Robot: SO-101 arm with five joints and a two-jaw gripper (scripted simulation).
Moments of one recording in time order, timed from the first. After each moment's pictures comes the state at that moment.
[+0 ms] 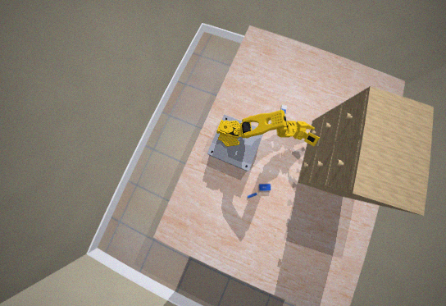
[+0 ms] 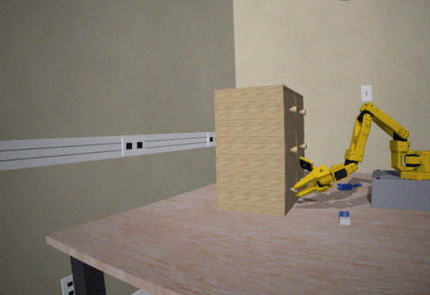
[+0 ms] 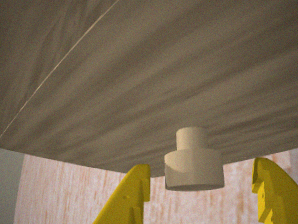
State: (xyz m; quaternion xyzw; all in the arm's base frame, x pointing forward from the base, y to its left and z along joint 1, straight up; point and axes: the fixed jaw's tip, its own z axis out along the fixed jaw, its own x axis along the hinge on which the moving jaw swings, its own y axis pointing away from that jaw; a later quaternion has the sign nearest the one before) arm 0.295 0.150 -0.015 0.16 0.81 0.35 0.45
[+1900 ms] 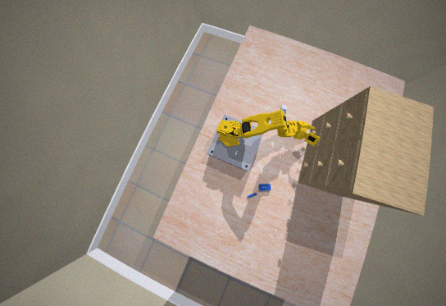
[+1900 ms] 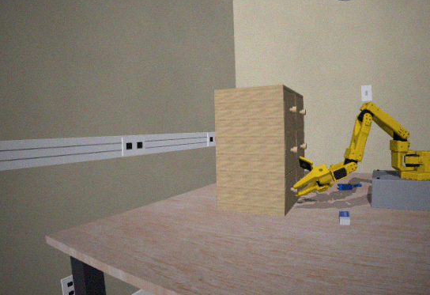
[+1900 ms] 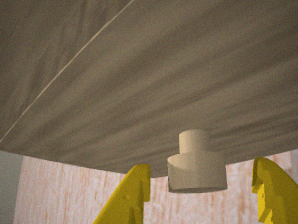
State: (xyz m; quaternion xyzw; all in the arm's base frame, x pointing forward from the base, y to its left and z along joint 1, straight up) arm 0.296 0.151 -0.014 0.16 0.81 0.34 0.45
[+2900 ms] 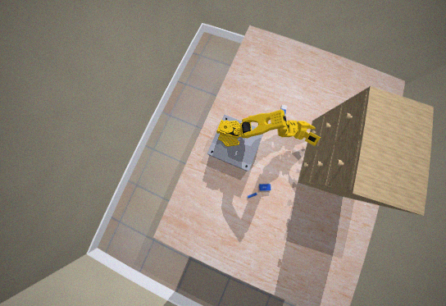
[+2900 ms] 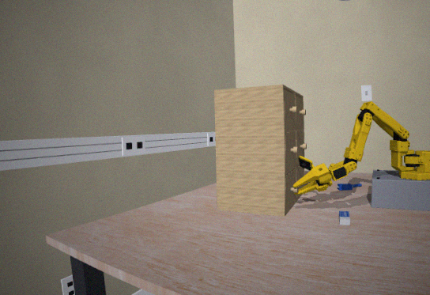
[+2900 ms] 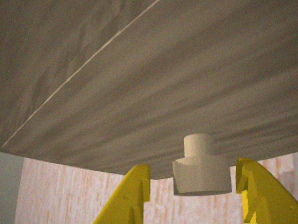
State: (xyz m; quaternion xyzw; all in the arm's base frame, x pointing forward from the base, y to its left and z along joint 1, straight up) arm 0.297 0.151 -0.012 0.16 0.81 0.34 0.45
